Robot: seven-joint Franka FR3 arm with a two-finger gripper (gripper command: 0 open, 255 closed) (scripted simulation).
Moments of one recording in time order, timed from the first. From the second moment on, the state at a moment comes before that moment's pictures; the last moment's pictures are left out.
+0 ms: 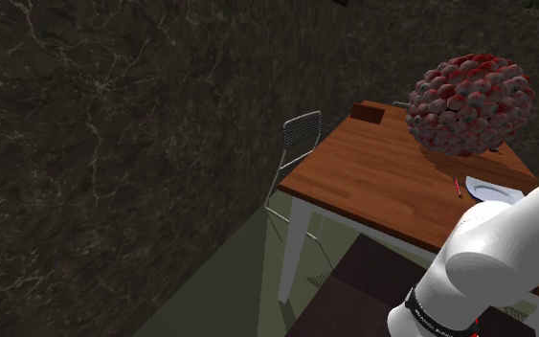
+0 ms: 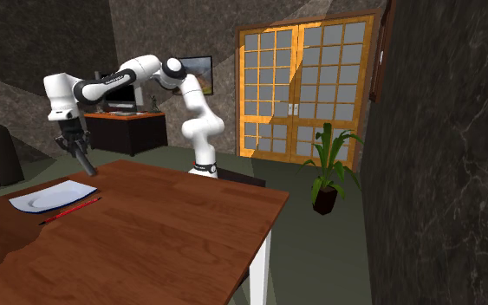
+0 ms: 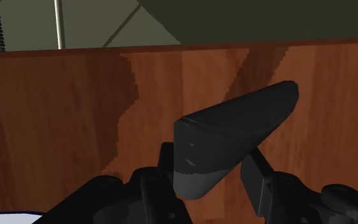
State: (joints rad) arm -0.10 -0.44 -1.85 -1.88 -0.50 1.90 -1.89
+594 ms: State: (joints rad) arm -0.05 -0.50 -1.93 -1.93 -0.57 1.98 -1.85
